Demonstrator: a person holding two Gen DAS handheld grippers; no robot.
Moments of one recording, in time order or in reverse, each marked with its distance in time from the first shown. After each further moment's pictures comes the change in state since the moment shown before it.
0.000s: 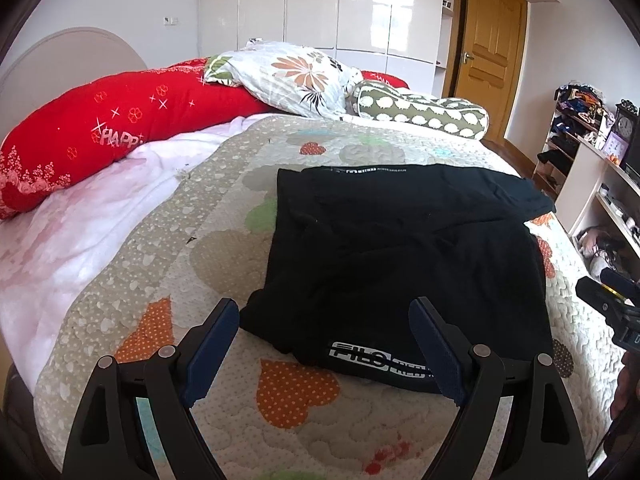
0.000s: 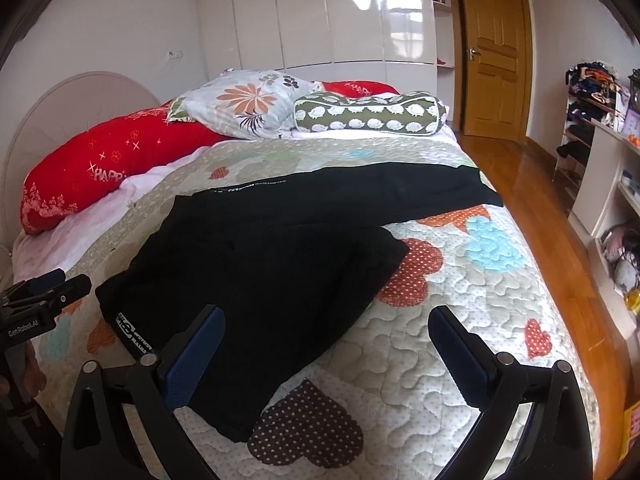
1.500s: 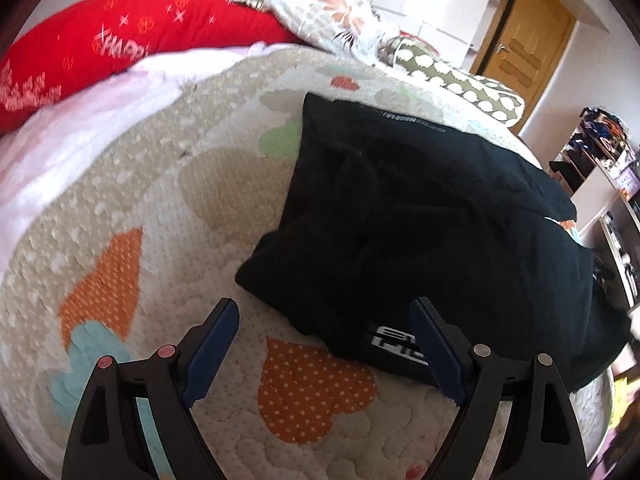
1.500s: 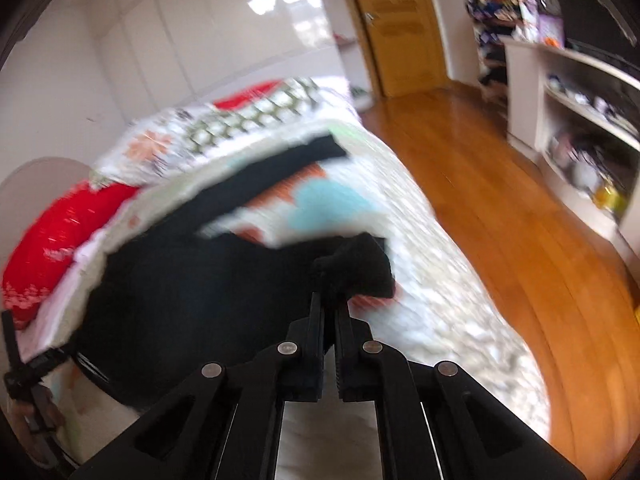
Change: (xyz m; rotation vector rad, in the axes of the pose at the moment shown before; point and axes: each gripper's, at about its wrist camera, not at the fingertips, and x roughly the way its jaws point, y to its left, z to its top) left arm 0.073 0.037 -0.006 -0.229 0.181 -0.063; right arm -0.038 -0.165 -0.044 0.342 0.044 -0.131
